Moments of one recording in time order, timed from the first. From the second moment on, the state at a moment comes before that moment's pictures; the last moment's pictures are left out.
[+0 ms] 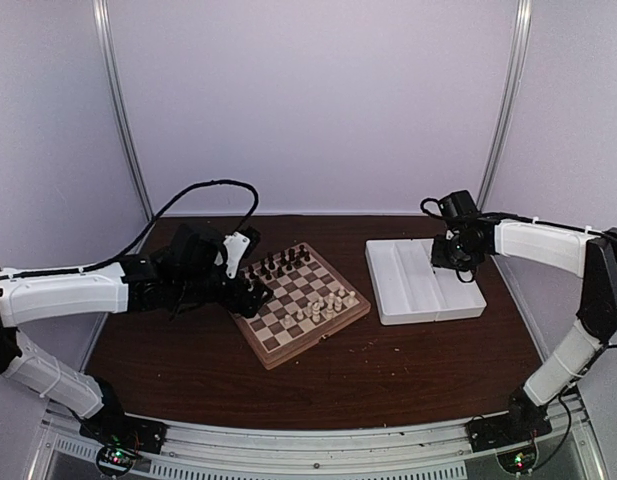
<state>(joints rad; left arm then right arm) -0.85 1.33 0.89 -0.20 -0.14 -0.12 0.35 1.54 1.10 -0.48 0.30 0.49</state>
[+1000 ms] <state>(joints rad) -0.85 1.18 0.74 -0.10 -0.10 -0.19 0.13 2.08 1.54 -0.54 0.09 0.71</state>
